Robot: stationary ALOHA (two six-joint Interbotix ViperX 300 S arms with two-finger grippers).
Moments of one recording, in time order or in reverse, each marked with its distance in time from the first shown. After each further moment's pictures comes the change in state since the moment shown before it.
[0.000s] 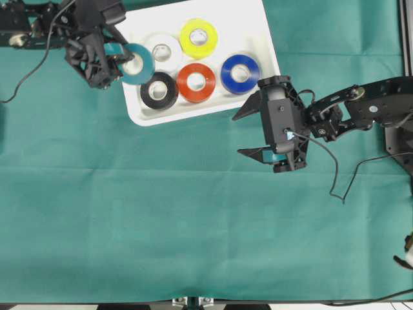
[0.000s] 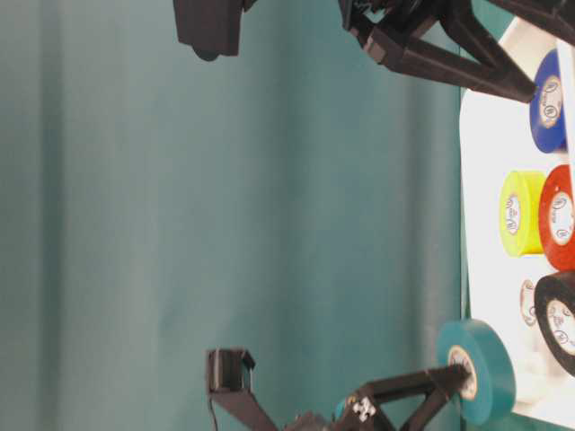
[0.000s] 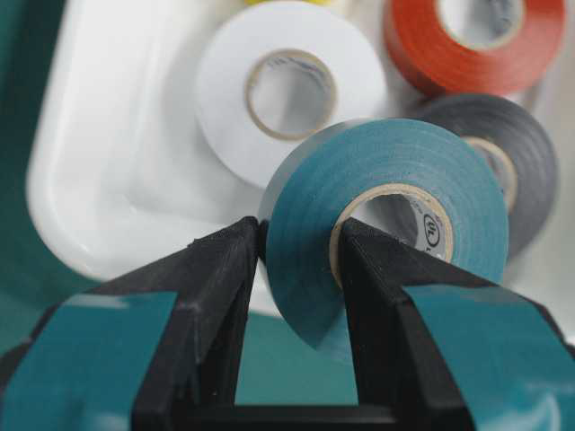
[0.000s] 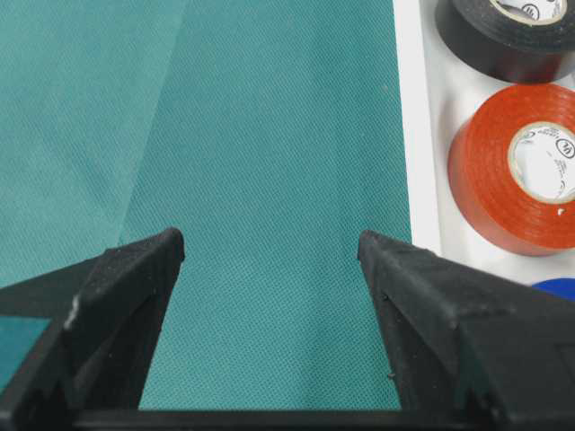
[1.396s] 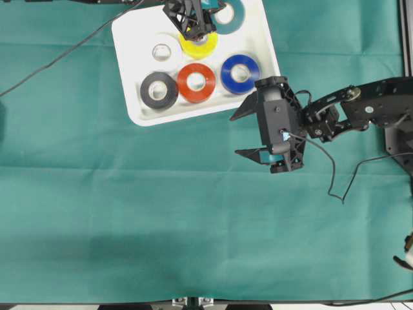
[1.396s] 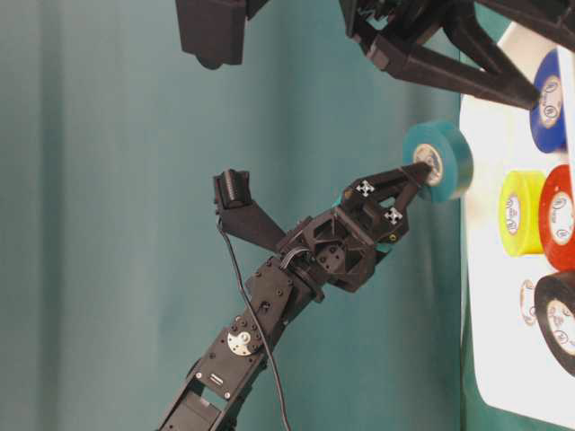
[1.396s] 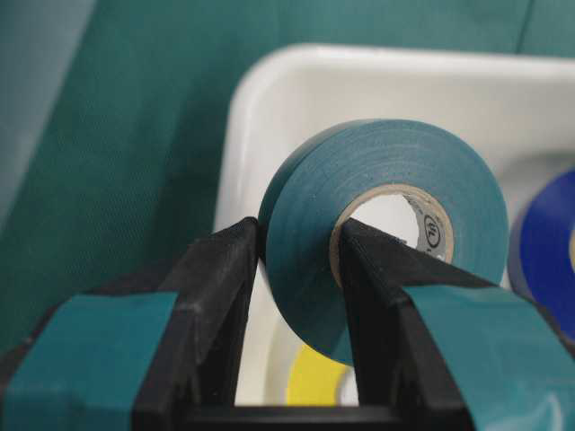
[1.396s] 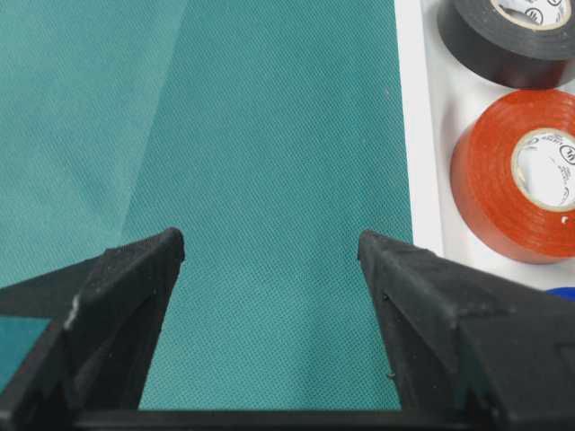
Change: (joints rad) left arm 0.054 0.457 -0.537 0.002 -0.137 0.212; right arm 0.000 0.020 -0.014 0.000 0.000 0.000
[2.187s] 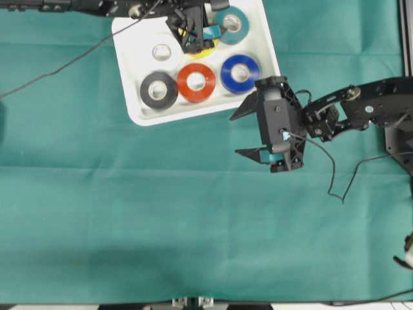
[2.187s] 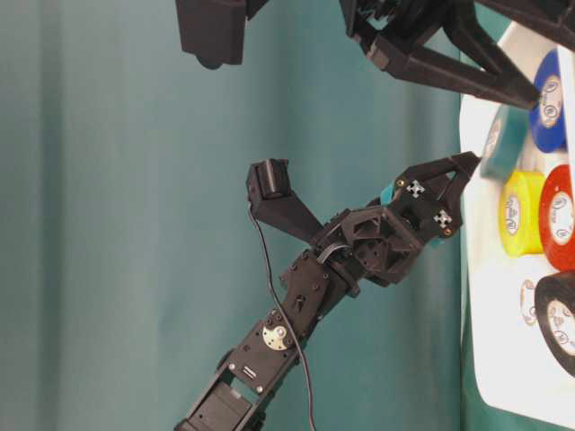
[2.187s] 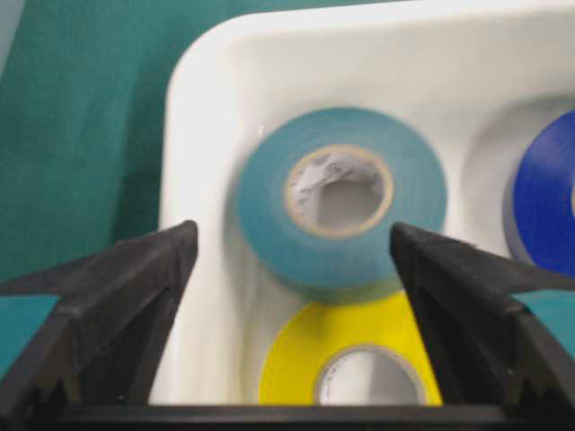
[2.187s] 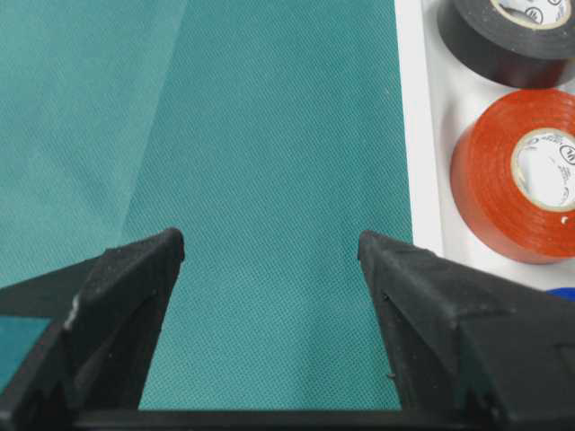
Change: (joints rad) left arm -0.026 0.058 0.014 0.000 -0.035 0.094; right arm 0.000 0.000 0.000 0.002 0.000 0.000
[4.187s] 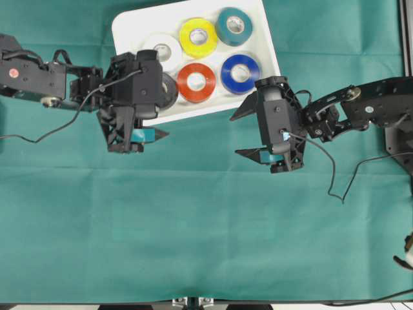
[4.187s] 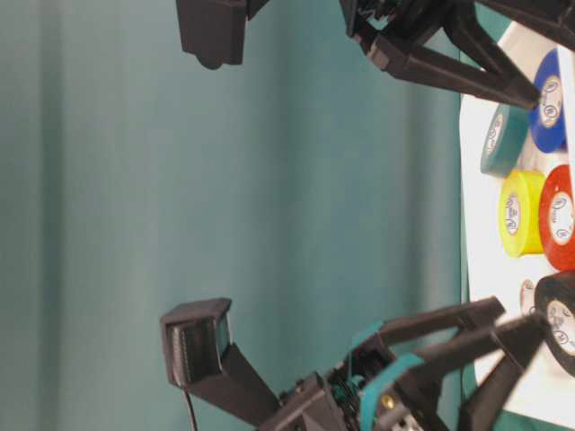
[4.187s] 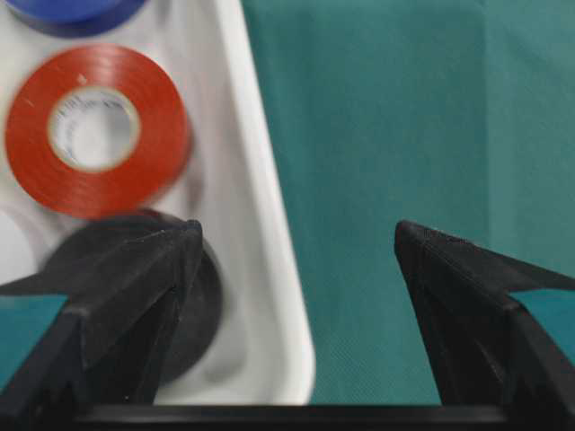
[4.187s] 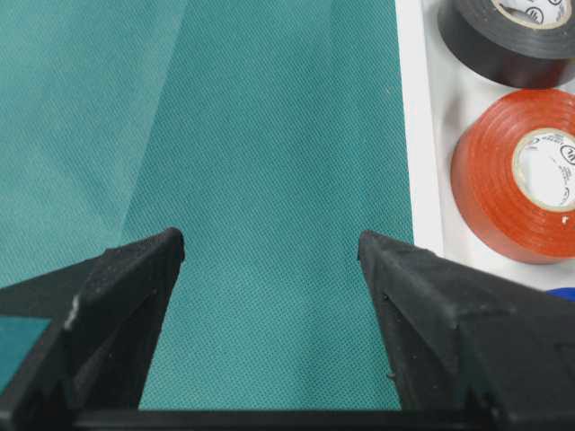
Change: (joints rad) left arm -0.368 -0.419 0.439 -0.005 0.078 -0.209; right arm 0.000 0.000 0.000 0.000 -0.002 0.000
